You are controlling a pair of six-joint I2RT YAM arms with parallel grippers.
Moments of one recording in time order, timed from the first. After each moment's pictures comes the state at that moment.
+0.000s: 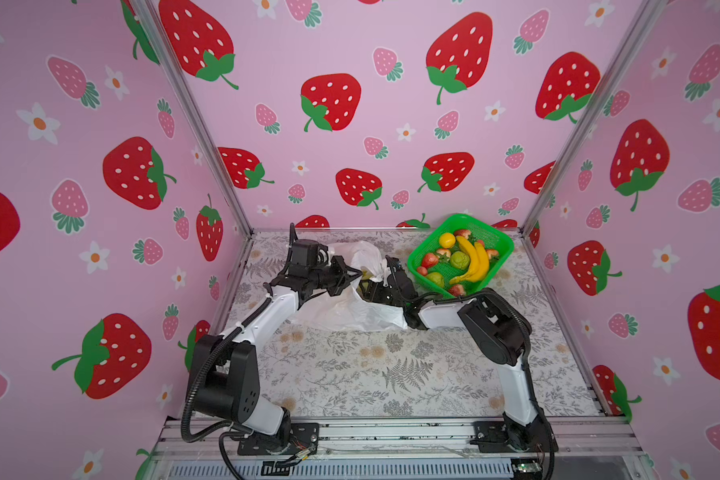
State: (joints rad) left arm -0.22 1.52 1.09 -0.17 0.72 -1.07; right arm 0.84 2.13 1.19 0.57 -0.01 0.73
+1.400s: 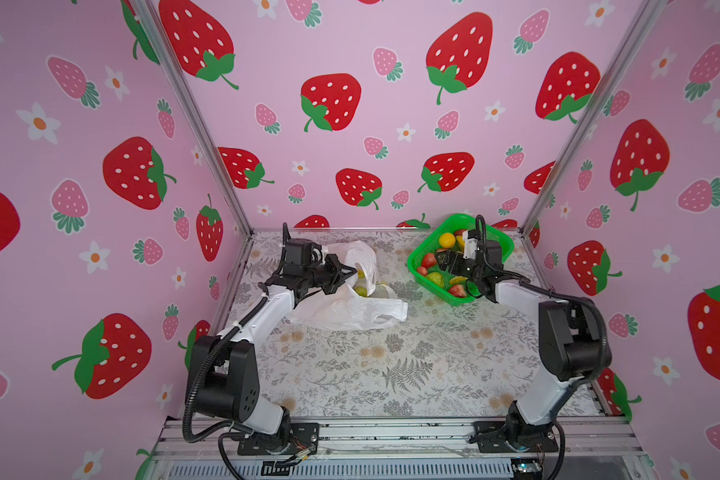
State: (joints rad) left arm -0.17 1.52 1.09 -0.17 0.73 -1.07; right arm 0.27 1.82 1.10 0.21 -0.32 0.42
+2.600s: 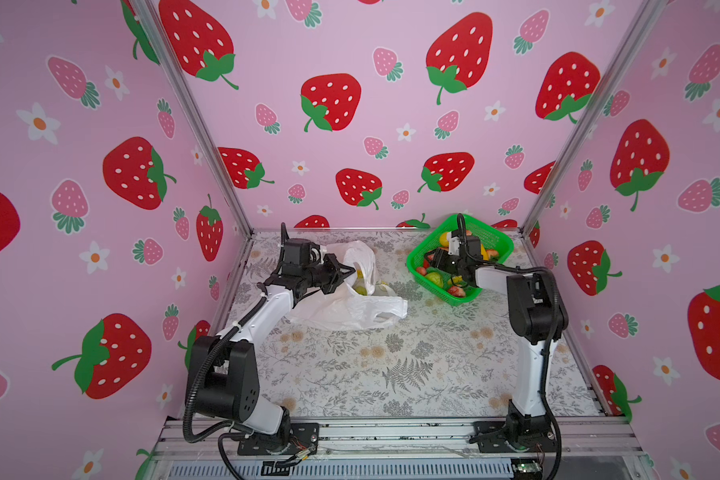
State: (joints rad) left arm -0.16 1.52 1.09 -0.17 0.73 -1.07; right arm 0.26 2.10 1.35 0.19 -0.40 0.48
